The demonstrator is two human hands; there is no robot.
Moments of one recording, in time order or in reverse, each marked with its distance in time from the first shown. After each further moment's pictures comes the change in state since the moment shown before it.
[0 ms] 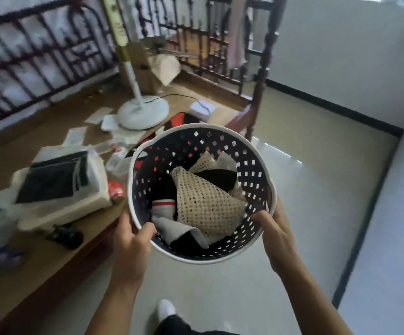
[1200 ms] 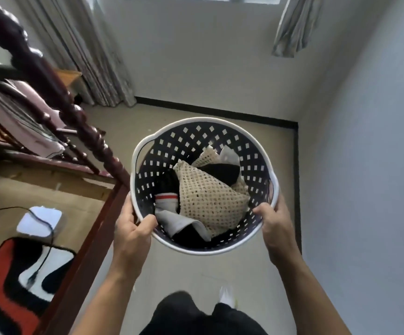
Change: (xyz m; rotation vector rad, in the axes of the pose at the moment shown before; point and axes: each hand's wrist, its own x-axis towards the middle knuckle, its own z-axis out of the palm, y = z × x) left_hand 0.341 0.182 0.772 0.079 -0.601 0.113; right_hand 0.604 -0.074 -0.454 0.037 0.542 0.151
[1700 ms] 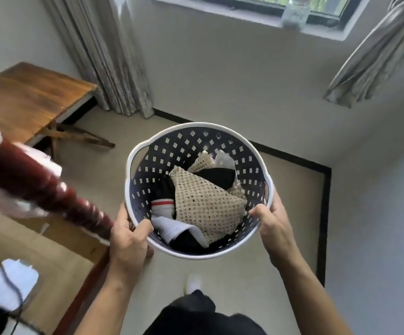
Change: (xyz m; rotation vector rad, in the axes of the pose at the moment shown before) left_hand 0.328 0.036 0.031 -0.158 0.225 -0.047; right_hand 0.336 -0.079 0.157 -0.067 -0.242 -0.066
